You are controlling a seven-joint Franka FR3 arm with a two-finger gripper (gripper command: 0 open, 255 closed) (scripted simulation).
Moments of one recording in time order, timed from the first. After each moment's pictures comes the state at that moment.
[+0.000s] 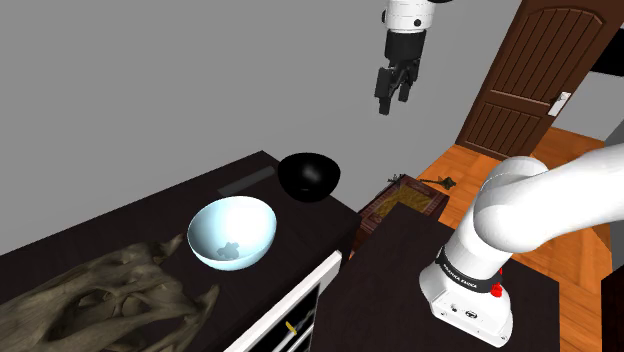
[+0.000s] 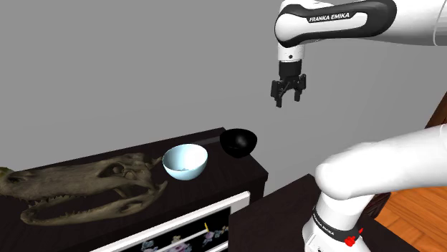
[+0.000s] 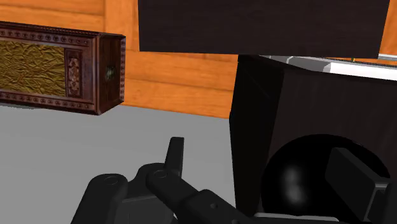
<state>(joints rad) -0.02 -0.77 -0.02 -2.38 -0.12 1.55 0.01</state>
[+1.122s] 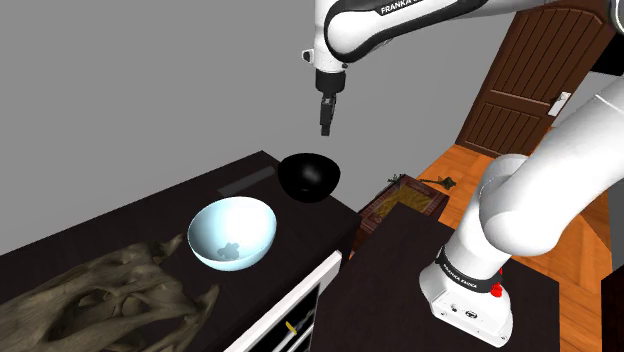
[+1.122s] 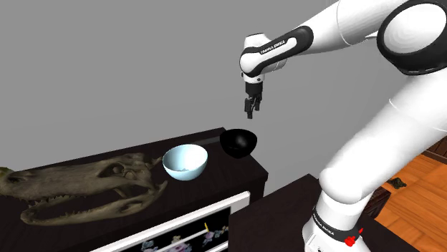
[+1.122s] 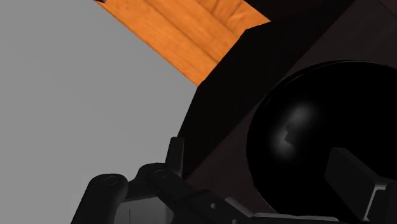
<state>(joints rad) 0.14 -0.31 -0.11 -2.29 -0.13 1.98 -0.45</state>
